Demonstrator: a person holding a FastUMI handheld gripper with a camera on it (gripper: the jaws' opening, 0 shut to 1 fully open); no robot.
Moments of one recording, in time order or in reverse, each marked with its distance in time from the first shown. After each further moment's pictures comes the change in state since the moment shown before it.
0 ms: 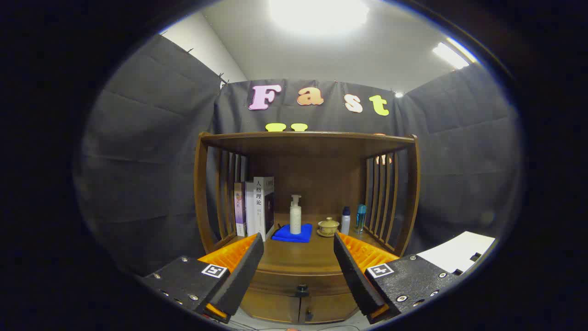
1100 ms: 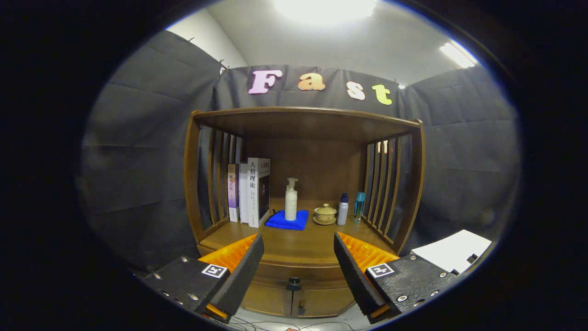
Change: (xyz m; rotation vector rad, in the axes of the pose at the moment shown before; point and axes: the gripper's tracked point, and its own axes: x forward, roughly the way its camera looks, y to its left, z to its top) arm 0.017 -0.013 -0.029 -0.111 0.097 -0.014
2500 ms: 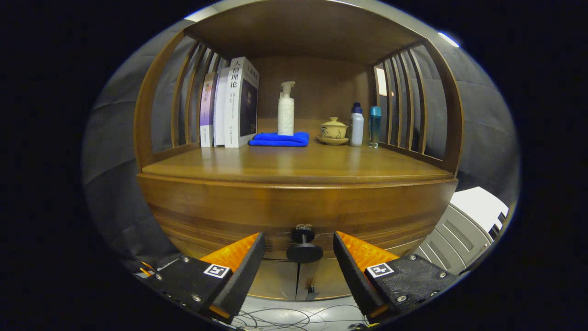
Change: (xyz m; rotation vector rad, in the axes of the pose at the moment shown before) arm 0.105 0.029 -0.236 0.047 0.253 -0.051
